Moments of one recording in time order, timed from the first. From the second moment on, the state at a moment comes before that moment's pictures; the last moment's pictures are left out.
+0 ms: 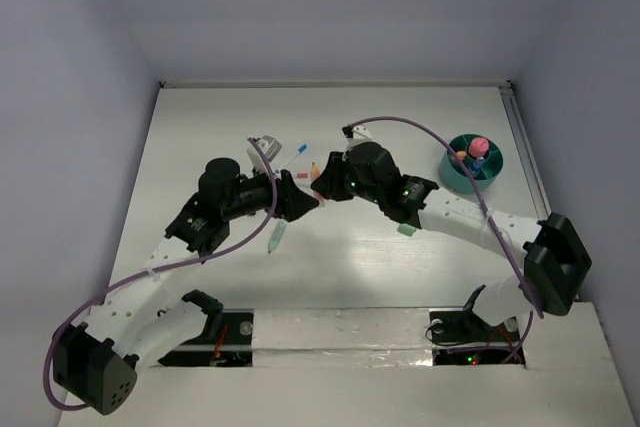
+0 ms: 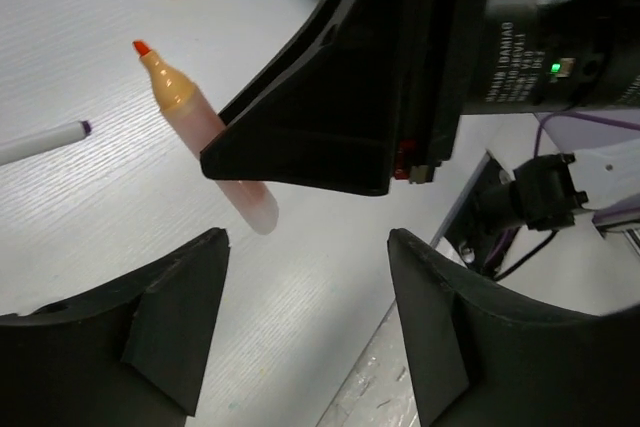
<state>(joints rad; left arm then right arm) -0.50 0.89 0.71 -0.11 0.53 -0.43 0.87 1.46 1.08 -0.08 0.08 0.67</state>
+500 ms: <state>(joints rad) -0.49 0.90 0.71 -0.16 0.37 -0.41 0.91 1.47 1.13 0.07 0.07 0.68</state>
